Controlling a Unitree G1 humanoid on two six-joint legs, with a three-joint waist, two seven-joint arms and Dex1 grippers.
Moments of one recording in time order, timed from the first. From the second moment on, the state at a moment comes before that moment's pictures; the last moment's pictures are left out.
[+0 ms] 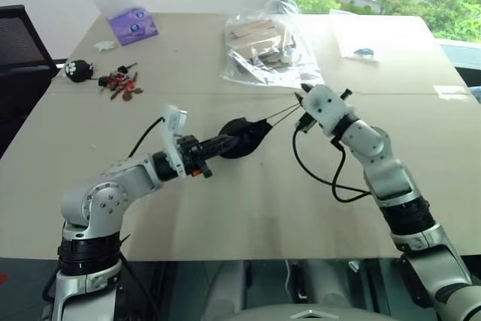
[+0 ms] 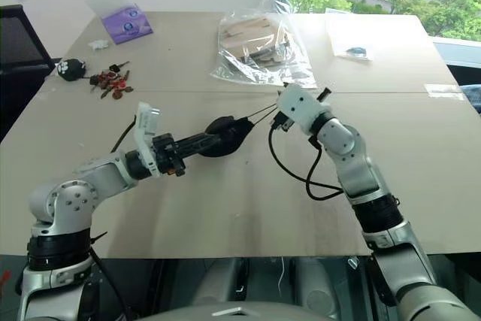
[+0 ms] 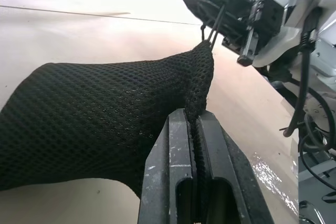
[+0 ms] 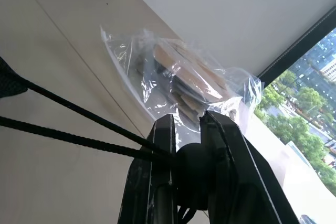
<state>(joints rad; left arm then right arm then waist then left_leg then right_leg) -0.30 0.56 0.24 -0.26 -0.93 0.99 -0.69 -0.56 -0.34 0.22 -0.11 -0.21 0.22 0.39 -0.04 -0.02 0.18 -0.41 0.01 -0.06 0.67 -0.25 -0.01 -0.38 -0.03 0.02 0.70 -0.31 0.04</state>
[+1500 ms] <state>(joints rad) -0.60 0.45 0.05 -0.17 -0.83 0.86 -0.80 -0.53 -0.50 0.23 -0.39 -0.23 0.34 0.52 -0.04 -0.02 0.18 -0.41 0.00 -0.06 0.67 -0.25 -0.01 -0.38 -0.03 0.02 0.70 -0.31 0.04</state>
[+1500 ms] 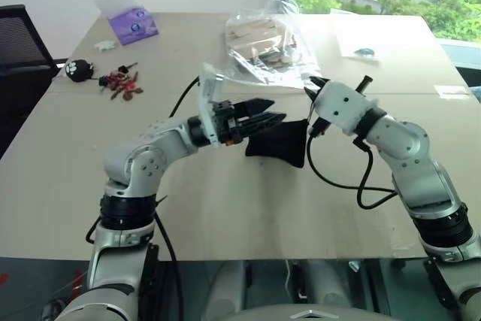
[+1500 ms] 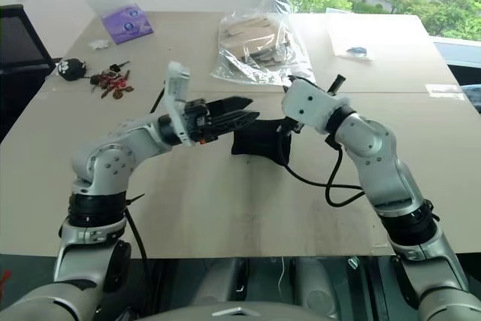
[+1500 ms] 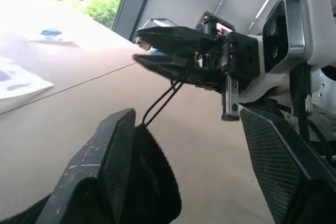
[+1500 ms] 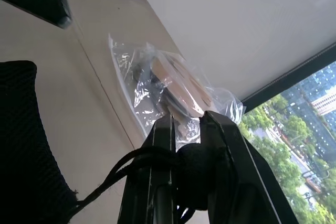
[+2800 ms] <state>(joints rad) -0.62 0.23 -0.12 -0.06 -0.57 0.60 -0.78 -0.58 -0.45 0.22 -0.43 -0.23 0.38 0.54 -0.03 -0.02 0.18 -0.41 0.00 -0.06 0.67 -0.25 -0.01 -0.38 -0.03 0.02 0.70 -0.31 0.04</state>
